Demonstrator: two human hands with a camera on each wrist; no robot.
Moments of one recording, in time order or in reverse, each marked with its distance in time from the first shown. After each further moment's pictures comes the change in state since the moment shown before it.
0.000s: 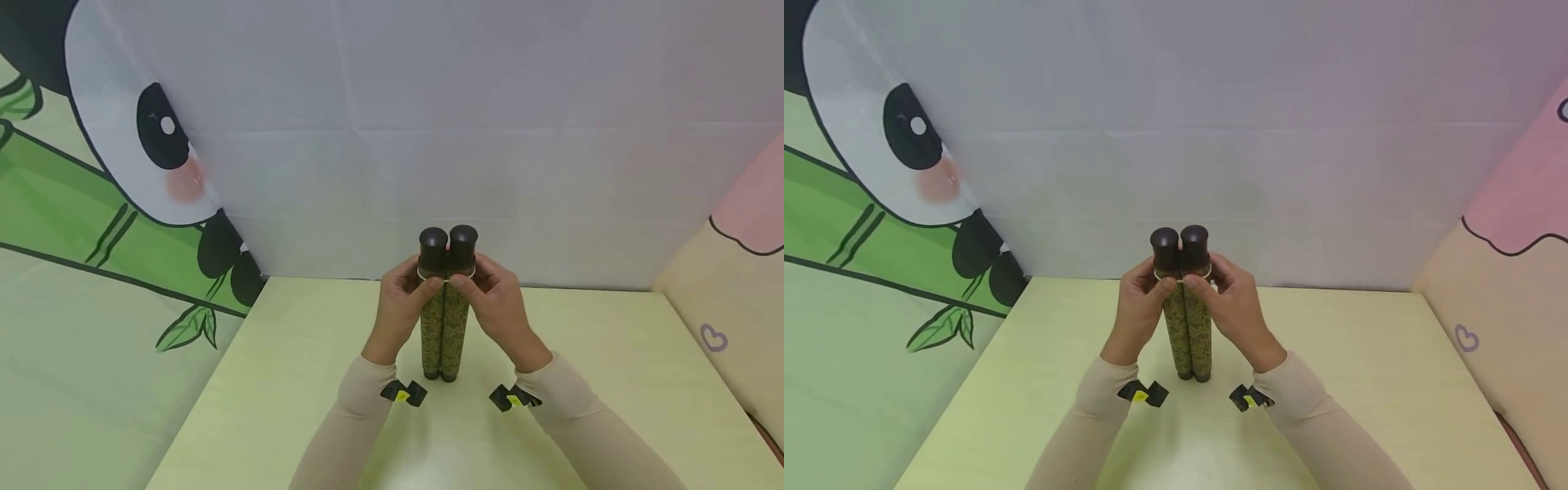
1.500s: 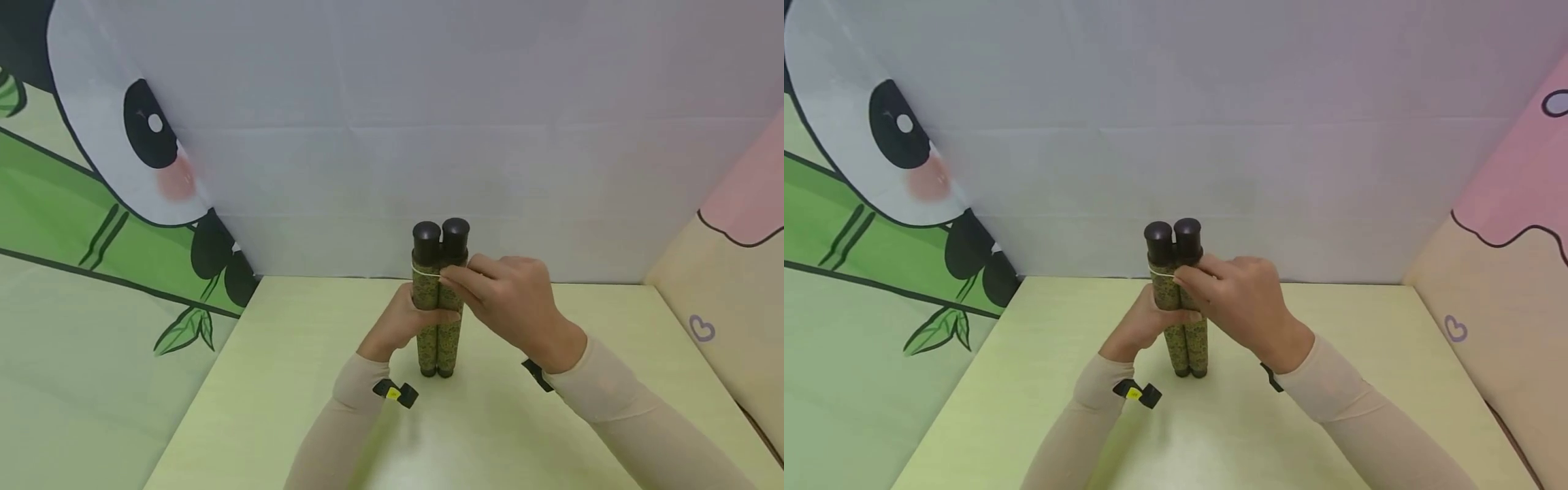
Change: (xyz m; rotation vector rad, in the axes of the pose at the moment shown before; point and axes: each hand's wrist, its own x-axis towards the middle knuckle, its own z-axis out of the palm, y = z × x) left_hand -0.029 -0.024 -0.026 0.036 -0.331 -0.421; right_hand -0.006 -0.068 -0.001 -0.951 -0.063 -0.748
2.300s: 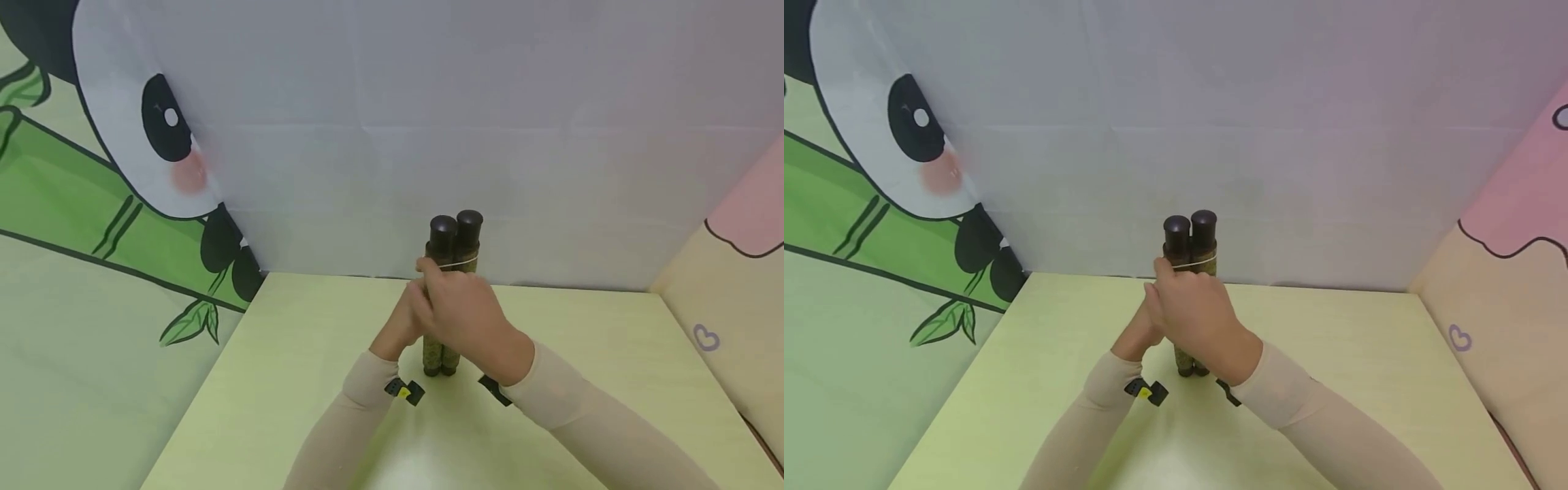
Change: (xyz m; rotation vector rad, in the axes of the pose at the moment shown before) left_hand 0.007 0.010 0.003 0.565 0.092 0.075; right_hand 0.026 -0.043 0.033 0.075 -0.324 0.320
